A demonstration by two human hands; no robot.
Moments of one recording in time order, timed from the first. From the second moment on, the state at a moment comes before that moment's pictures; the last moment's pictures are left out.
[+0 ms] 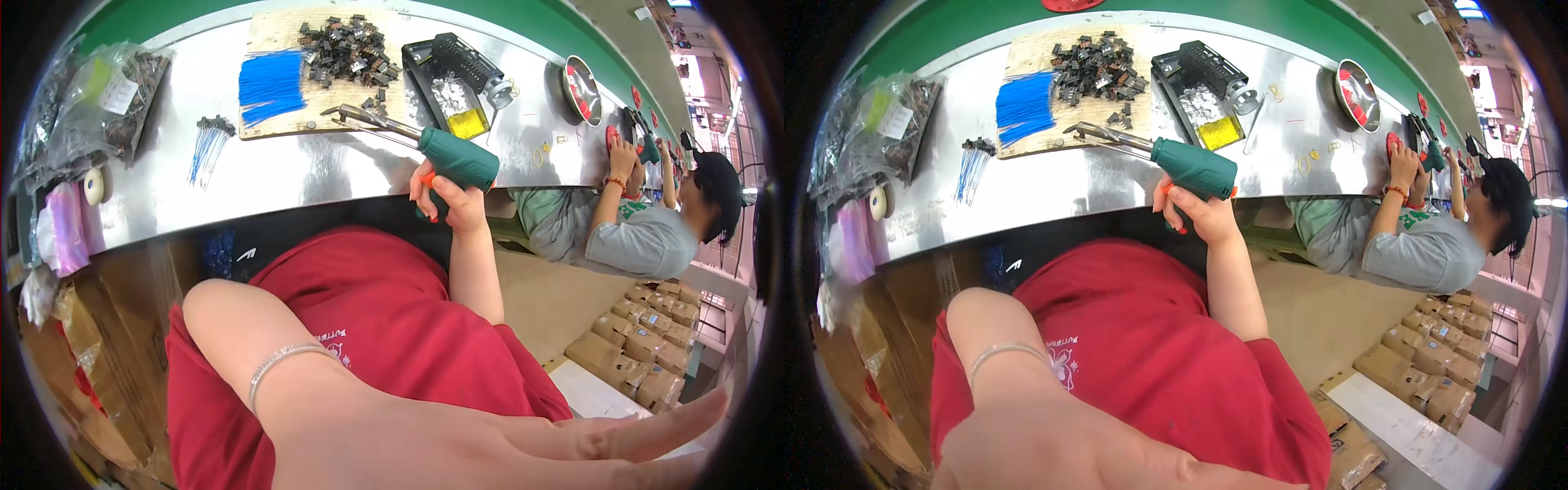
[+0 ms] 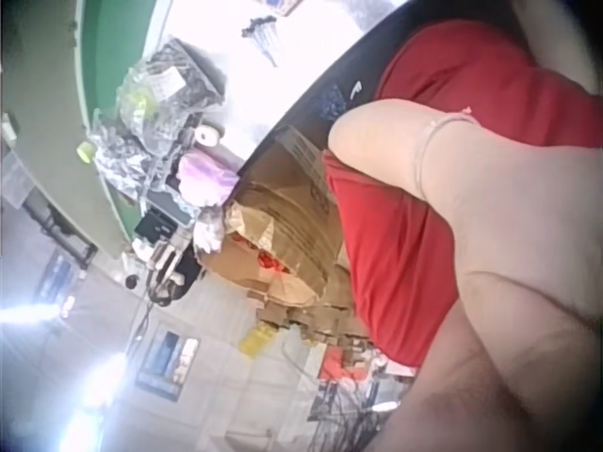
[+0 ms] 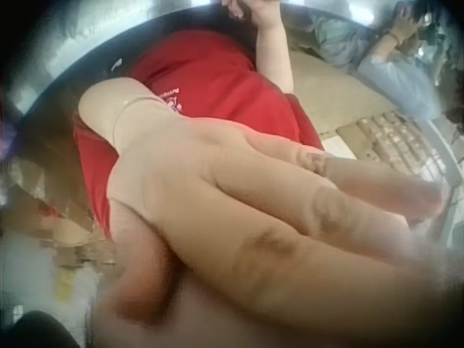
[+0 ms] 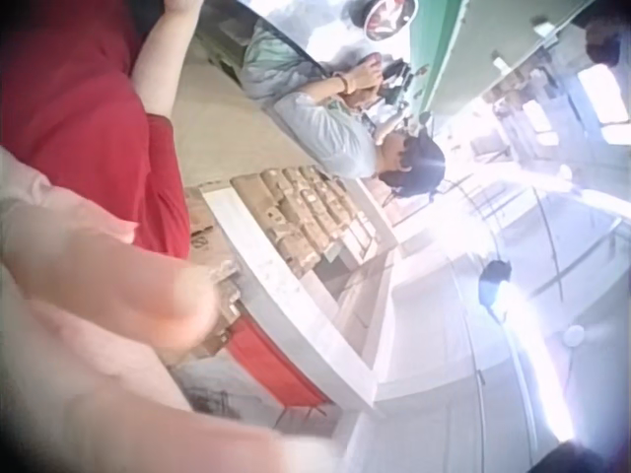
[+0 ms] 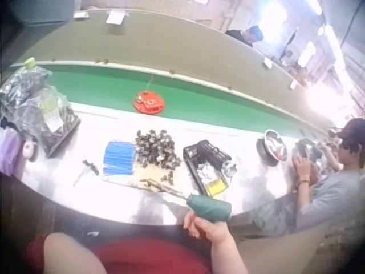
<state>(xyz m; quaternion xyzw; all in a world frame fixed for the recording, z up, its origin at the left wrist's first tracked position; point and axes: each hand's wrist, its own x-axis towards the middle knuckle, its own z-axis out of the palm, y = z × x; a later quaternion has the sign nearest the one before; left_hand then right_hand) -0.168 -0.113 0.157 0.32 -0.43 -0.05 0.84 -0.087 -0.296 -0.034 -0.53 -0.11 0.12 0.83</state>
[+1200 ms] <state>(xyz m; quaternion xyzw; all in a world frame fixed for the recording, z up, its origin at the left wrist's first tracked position) -0.128 -0.127 0.127 0.39 -0.42 -0.10 0.82 -0.091 -0.293 -0.031 -0.54 -0.05 0.10 0.83</state>
